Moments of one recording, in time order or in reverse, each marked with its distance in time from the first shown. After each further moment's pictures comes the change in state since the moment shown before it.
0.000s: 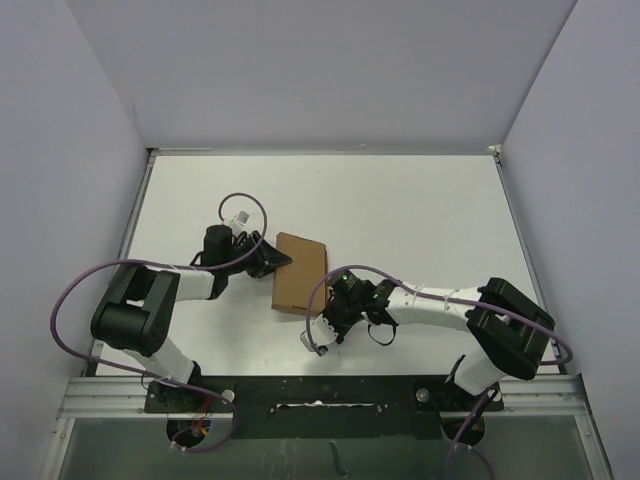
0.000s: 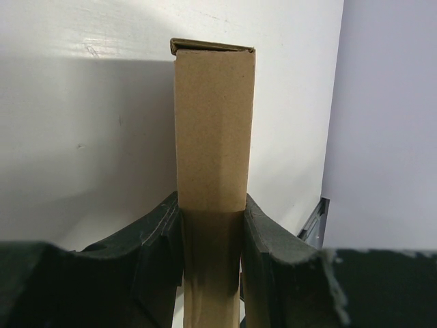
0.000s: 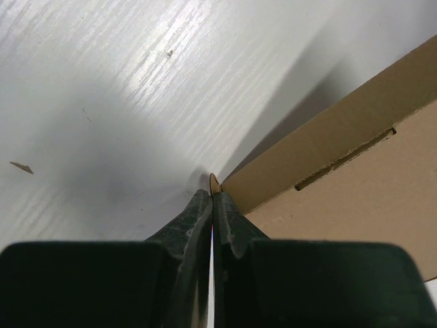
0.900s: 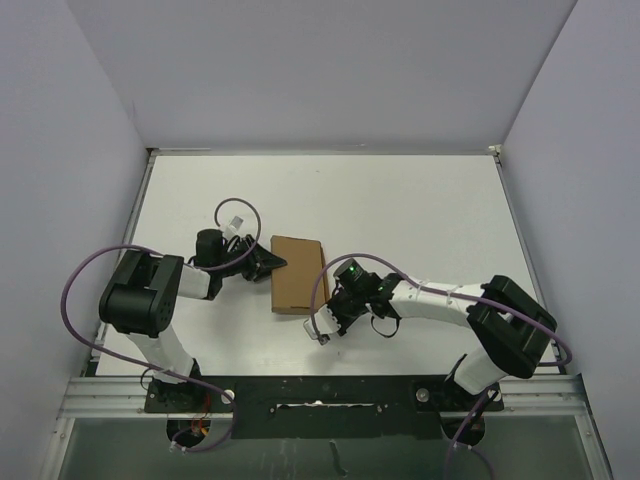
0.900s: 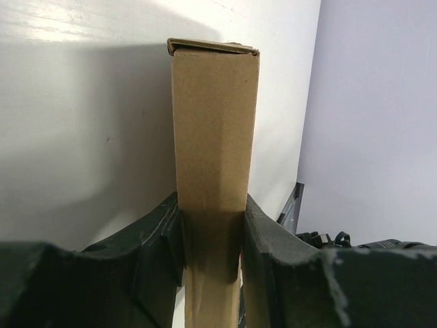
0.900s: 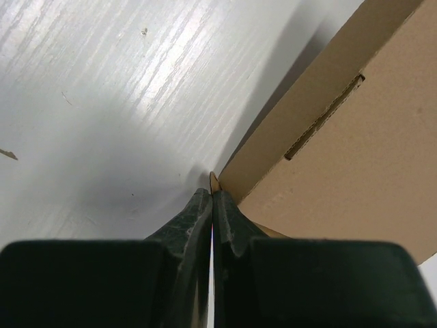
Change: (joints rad) left arm 0.095 0.116 -0.030 0.147 0.169 -0.048; right arm -0.072 0.000 0.000 0.008 -0.065 0.040
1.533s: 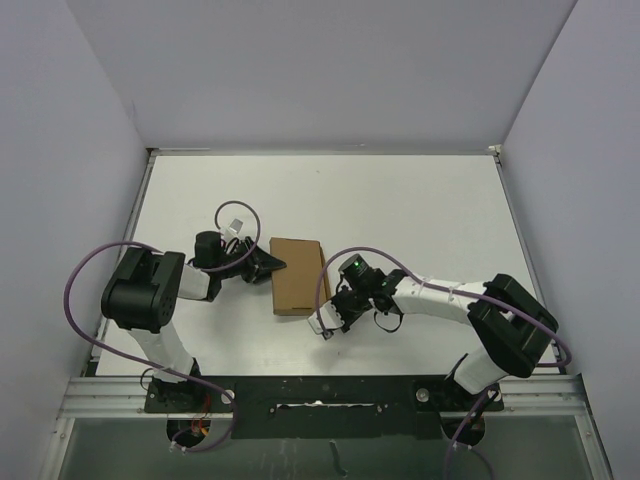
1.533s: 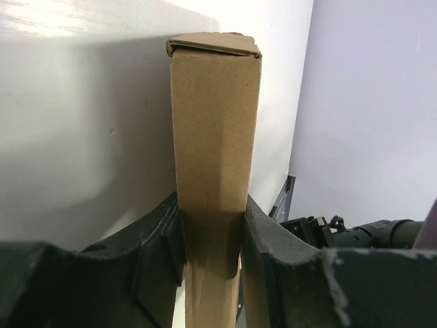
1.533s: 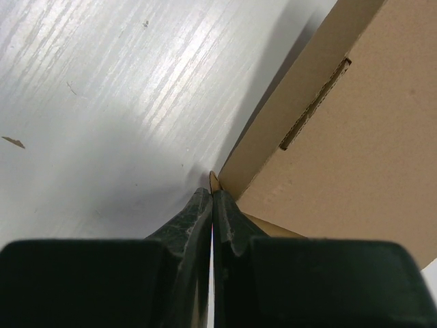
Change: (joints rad) left arm 0.018 0.035 -0.013 0.052 0.051 -0.024; right arm -0.049 0.000 0.000 -0.017 -0.073 -0.004
